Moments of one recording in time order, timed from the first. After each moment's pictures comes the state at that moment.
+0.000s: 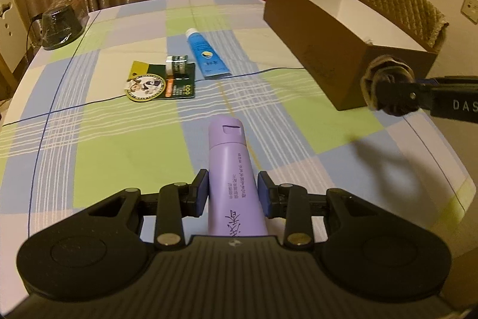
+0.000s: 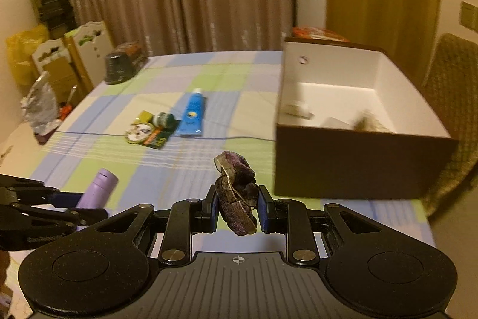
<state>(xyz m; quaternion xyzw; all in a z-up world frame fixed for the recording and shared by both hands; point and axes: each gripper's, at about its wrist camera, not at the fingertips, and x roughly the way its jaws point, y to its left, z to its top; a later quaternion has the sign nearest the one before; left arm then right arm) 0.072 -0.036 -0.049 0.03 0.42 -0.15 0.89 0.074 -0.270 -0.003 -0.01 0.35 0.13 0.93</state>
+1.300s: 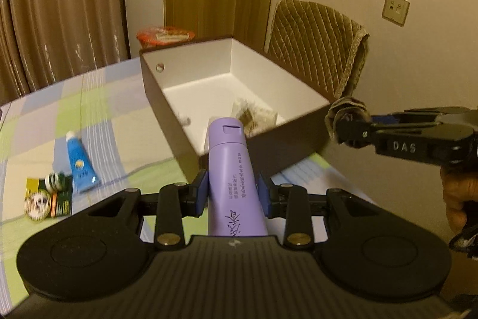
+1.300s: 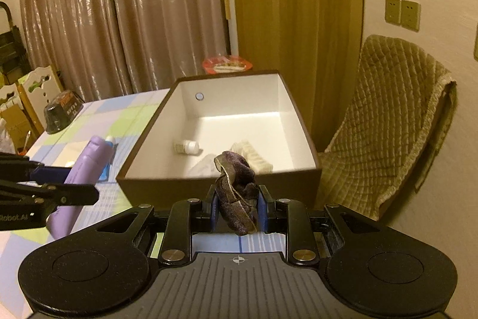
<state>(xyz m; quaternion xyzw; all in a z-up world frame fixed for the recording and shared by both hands) 0.105 -0.208 0.022 0.07 0.34 -0.28 0.90 0.094 -0.425 0.041 0.03 0.30 0.05 0.95</state>
